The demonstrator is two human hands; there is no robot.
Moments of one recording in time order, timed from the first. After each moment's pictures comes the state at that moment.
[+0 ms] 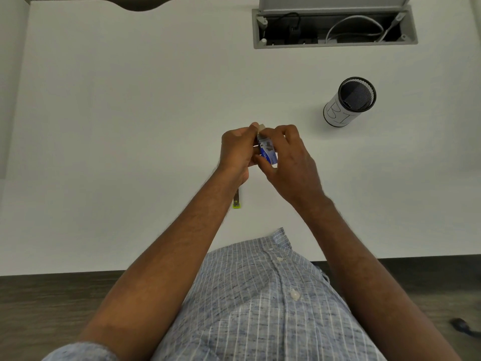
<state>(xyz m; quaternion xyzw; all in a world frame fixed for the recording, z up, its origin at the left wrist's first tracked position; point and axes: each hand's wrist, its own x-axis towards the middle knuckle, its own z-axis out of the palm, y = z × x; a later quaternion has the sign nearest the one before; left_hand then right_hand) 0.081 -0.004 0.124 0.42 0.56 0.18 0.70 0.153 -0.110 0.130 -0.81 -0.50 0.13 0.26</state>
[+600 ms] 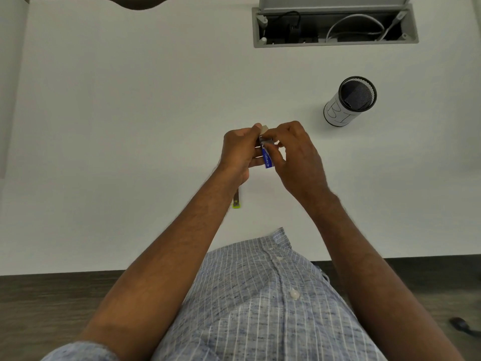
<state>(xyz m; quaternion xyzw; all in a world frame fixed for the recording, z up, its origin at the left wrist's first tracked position) 0.079 -0.004 0.125 0.41 0.53 0.15 0.73 0.166 -0.109 0.137 -0.81 -0.50 0.14 0.28</state>
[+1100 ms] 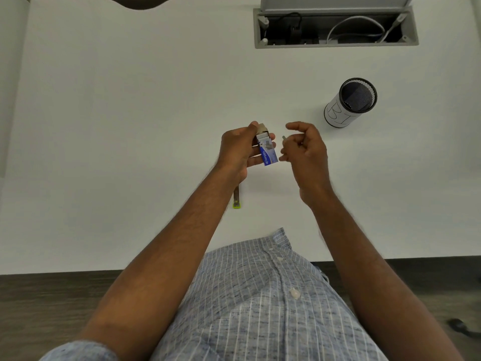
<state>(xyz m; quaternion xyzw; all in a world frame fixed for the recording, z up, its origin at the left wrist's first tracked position) 0.080 0.003 0.122 0.38 0.52 0.14 0.75 0.170 -0.109 0.133 -0.75 -0.19 0.31 0.55</state>
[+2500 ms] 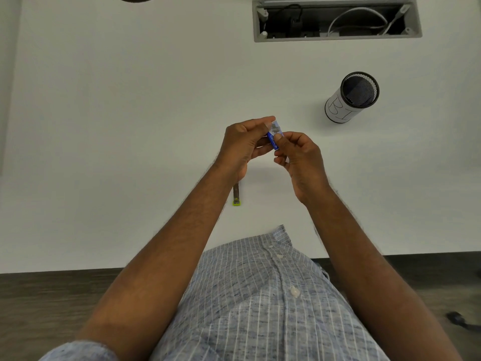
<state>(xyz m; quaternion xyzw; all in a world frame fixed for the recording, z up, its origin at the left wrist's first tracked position) 0.079 0.003 0.116 0.43 0.45 0.17 0.77 0.167 -0.106 0.118 -0.71 -0.08 0.41 0.57</state>
